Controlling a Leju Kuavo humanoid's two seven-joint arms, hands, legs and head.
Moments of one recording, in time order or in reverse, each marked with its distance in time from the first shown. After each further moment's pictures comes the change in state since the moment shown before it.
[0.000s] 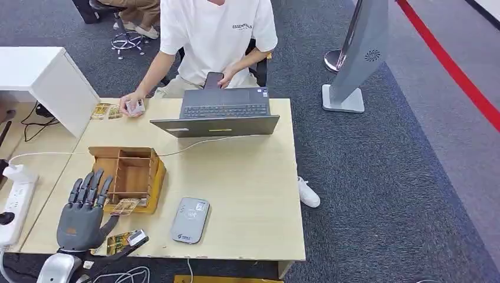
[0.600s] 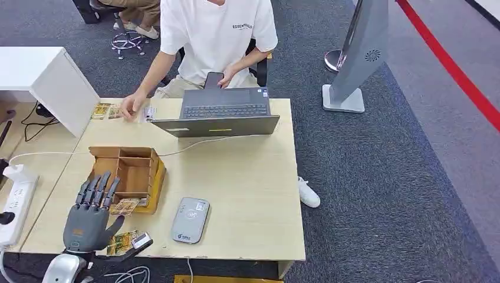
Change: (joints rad) left arm -0.001 0.002 -0.031 0.022 0.002 0.000 0.002; right arm 0.000 0.001 0.010 0.000 -0.004 0.000 0.002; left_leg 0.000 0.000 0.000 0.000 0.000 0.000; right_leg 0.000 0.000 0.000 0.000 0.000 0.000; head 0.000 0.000
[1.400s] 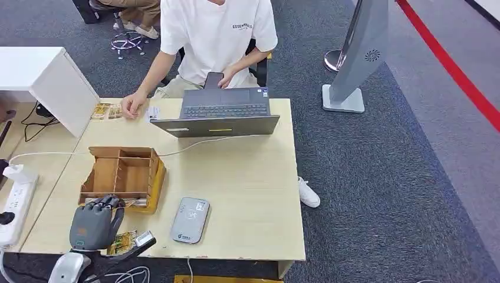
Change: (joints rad) left arm -0.038 0.034 -0.079 0.100 0.119 0.002 0.039; right arm 0.000 0.000 0.001 0.000 -0.011 0.000 -0.006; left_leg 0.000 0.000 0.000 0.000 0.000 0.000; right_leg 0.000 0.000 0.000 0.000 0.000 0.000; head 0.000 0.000
